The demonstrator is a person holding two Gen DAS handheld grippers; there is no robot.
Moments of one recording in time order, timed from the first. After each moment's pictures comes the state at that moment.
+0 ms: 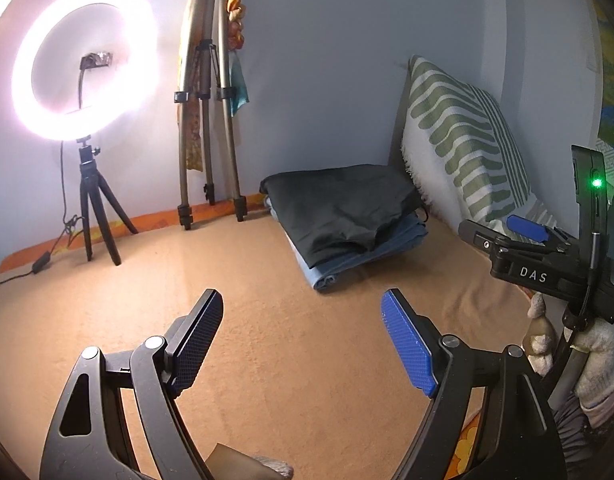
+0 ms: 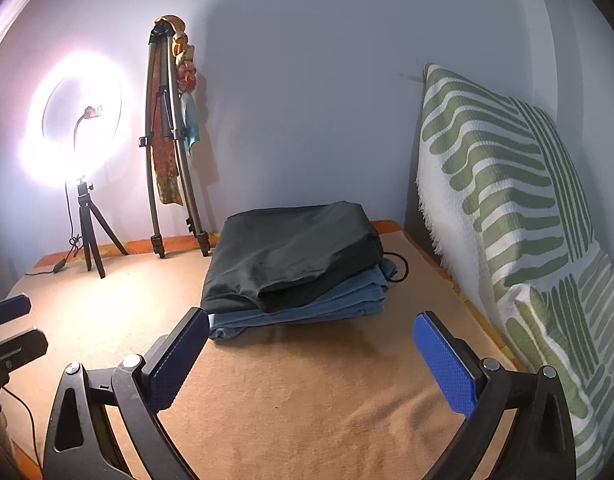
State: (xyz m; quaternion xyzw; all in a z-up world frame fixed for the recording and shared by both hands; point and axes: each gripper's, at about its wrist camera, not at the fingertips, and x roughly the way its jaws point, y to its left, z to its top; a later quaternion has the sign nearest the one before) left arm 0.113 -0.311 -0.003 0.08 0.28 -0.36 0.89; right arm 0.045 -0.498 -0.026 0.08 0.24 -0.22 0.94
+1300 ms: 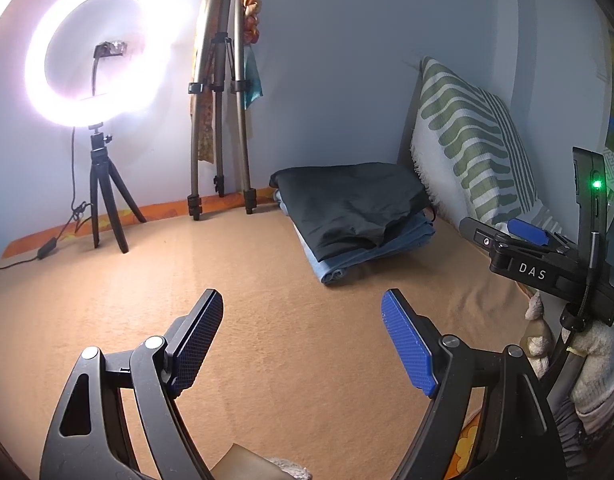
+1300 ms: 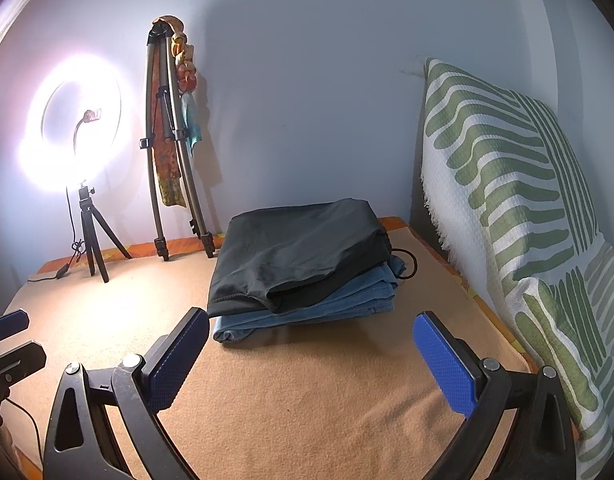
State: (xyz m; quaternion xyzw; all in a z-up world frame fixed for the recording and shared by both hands) left arm 0.114 -0.304 -0.005 0.07 0.29 -0.34 0.89; right arm 0.051 -0.495 -0.029 0.09 0.23 -0.22 0.94
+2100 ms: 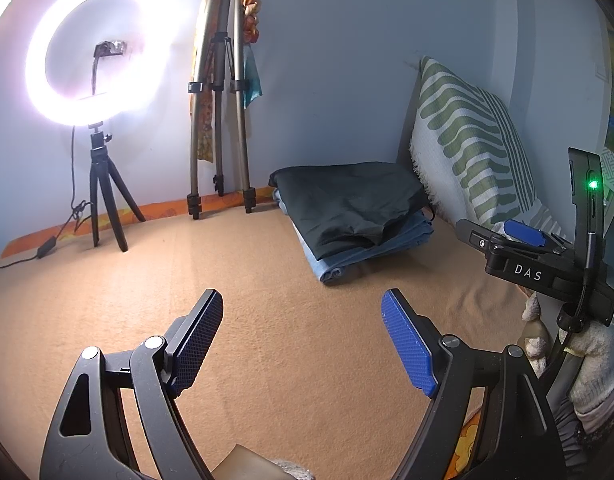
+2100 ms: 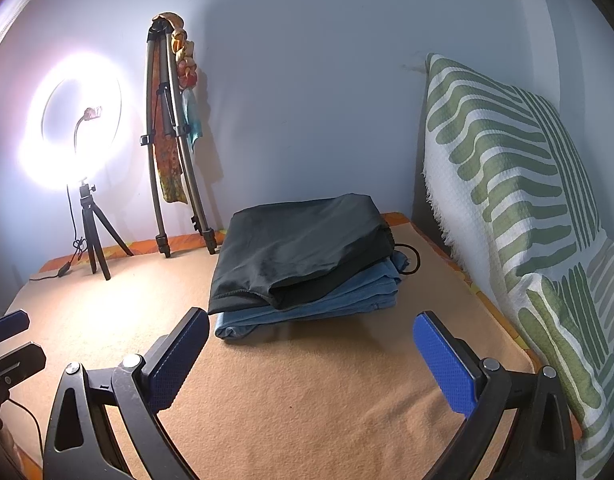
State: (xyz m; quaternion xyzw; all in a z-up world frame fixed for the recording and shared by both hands) left arm 0.113 -0.305 -0.006 0.07 0.29 -0.34 0.89; right arm 0.053 -0.494 -0.032 0.09 0.24 -0.21 0.94
